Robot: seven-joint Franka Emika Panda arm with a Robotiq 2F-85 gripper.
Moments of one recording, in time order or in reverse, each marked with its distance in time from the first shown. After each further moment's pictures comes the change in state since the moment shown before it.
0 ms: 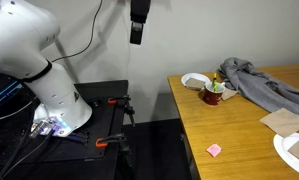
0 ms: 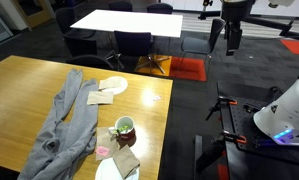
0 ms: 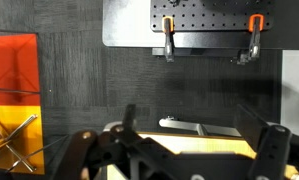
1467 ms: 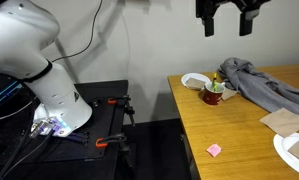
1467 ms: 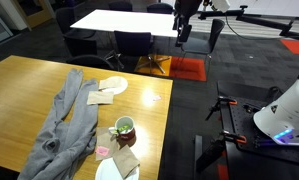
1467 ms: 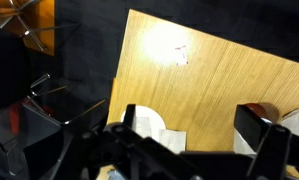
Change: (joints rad) arm 0.015 0.286 -0.036 0.162 -0.116 0.539 -0.205
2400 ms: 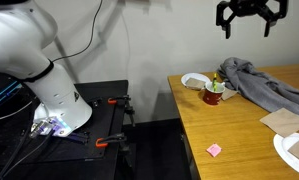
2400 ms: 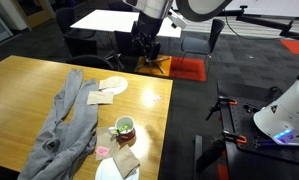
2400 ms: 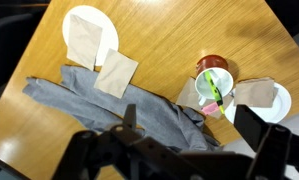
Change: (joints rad) arm 0.082 0.310 0.017 0.185 0.278 0.272 -0.546
